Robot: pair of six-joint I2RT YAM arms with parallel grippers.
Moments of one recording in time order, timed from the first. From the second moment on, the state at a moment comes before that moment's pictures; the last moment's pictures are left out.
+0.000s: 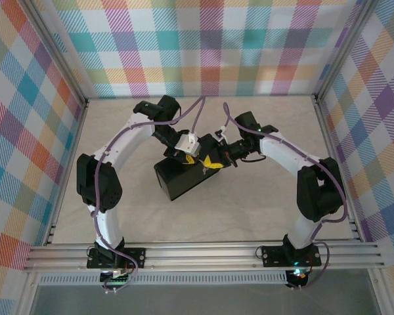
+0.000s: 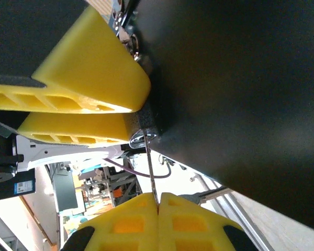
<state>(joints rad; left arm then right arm) -0.46 1.89 1.80 -1.29 0.72 1.59 0.43 1.73 1.31 -0.74 -1.14 0.42</state>
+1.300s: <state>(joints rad) -0.46 1.86 1.74 -1.17 0.72 1.39 0.48 1.57 1.10 -0.34 -0.99 0.73</state>
